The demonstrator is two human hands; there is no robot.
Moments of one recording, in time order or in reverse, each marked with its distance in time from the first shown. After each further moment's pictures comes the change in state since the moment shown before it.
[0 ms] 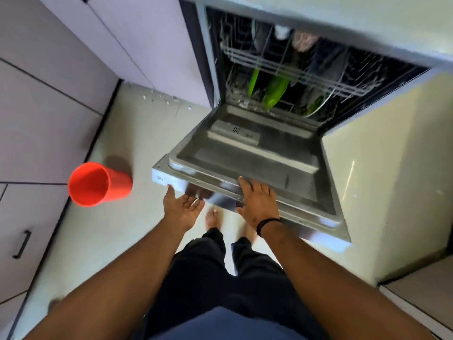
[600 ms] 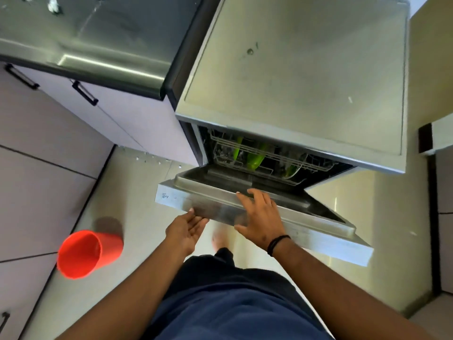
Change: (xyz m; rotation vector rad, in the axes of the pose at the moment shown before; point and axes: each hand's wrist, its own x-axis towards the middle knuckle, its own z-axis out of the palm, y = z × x) left_hand -0.065 0.069 0.156 0.336 -0.034 0.073; right_hand 0.061 -0.001 -0.187 0.011 0.217 -0.101
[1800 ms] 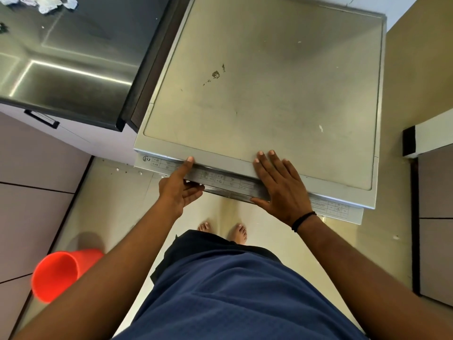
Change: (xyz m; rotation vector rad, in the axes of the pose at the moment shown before) left_hand -0.019 0.087 0.183 0.296 -0.115 0.296; right_hand 0.094 0.147 -0.107 -0.358 0.291 -0.208
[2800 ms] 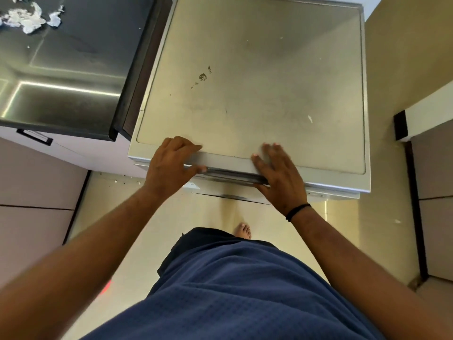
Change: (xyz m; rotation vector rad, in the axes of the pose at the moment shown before) left_hand 0.021 0.045 -0.006 1.338 -0.076 1.484; right_hand 0.001 -0.002 0.009 0.121 0.168 0.173
